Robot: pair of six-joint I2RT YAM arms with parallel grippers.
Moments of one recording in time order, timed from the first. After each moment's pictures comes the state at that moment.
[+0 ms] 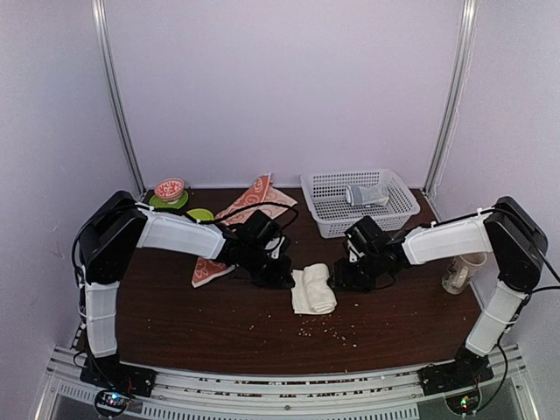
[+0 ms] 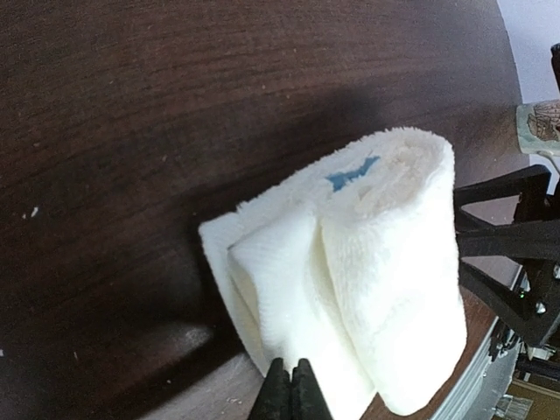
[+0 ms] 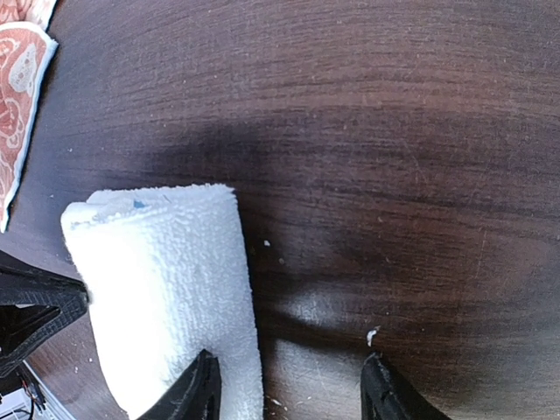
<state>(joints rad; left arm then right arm) -0.86 2.06 1.33 -0.20 0.35 -0.69 0.69 1.71 0.91 -0.24 -0.13 0.76</state>
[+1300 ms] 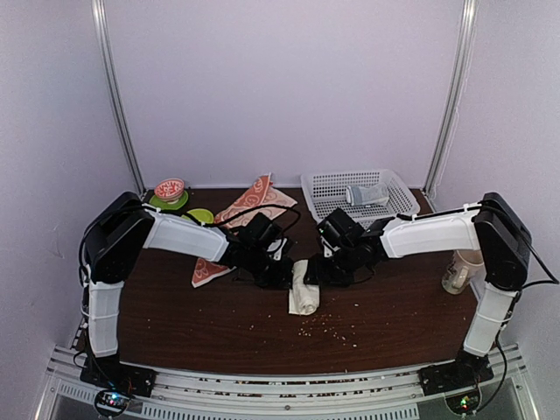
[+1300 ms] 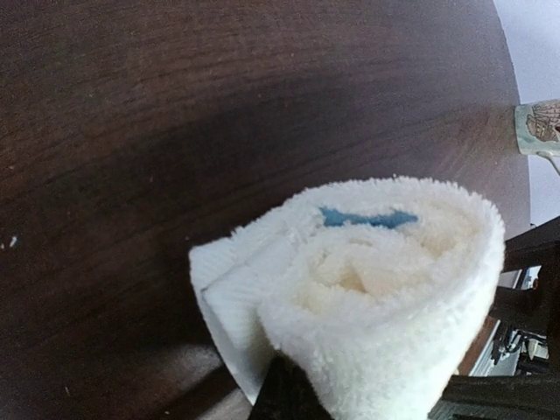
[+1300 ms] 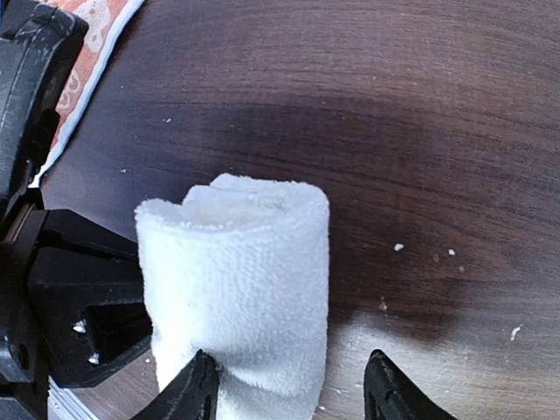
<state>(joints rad) -0.87 2.10 1.33 -0.15 0.37 -0.68 0.82 1.80 1.14 -0.37 -0.09 0.76</state>
